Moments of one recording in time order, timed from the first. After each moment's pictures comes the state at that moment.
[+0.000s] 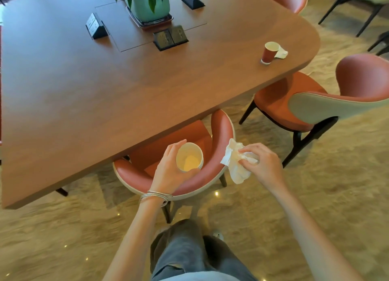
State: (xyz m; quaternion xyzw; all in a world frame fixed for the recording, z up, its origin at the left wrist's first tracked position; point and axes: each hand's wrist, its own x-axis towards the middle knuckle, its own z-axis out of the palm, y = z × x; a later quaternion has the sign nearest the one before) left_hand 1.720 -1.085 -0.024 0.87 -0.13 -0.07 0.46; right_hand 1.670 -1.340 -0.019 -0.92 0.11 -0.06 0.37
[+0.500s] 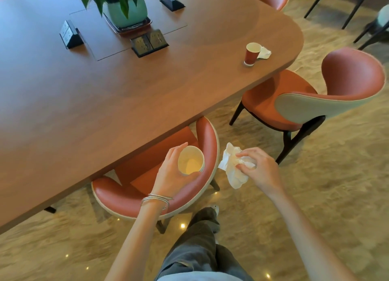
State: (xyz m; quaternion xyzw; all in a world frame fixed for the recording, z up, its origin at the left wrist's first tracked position) left_hand 1.757 -1.160 -0.039 0.87 -0.15 -0.11 0.45; right_hand 1.689 -1.403 -0.032 -0.91 0.15 -0.05 0.38
